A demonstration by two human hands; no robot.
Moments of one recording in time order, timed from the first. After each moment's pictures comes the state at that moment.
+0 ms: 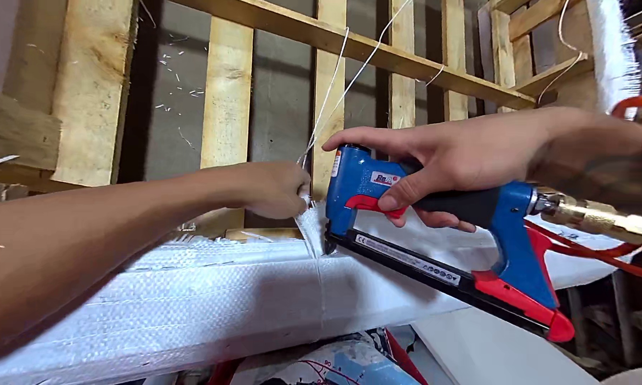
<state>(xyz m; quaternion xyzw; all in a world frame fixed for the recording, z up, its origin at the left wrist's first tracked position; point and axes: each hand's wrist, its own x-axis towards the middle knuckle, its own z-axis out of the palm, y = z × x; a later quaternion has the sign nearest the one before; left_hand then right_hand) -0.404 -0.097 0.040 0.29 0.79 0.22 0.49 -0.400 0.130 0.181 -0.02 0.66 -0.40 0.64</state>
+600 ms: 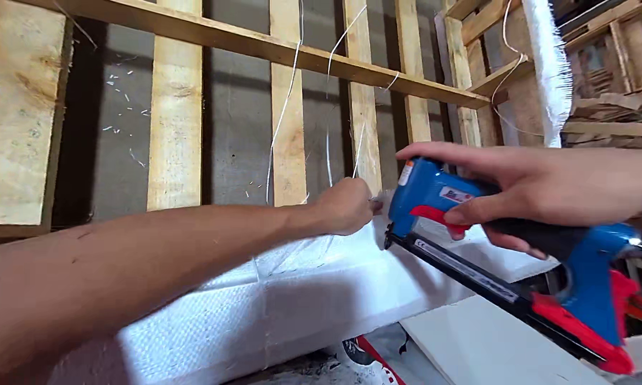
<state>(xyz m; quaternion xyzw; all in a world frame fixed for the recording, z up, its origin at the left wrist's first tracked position) -0.366 0.079 0.030 0.34 0.76 0.37 0.41 -0.344 0.258 0.233 0.11 0.74 -0.39 0.54</state>
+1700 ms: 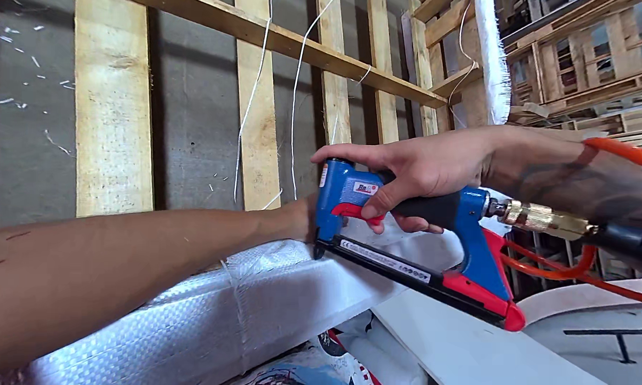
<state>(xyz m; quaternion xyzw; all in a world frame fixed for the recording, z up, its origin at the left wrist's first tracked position) -0.340 0.065 -0.071 0.54 0.65 0.46 0.27 -0.387 0.203 0.196 0.09 0.64 -0.40 0.65</state>
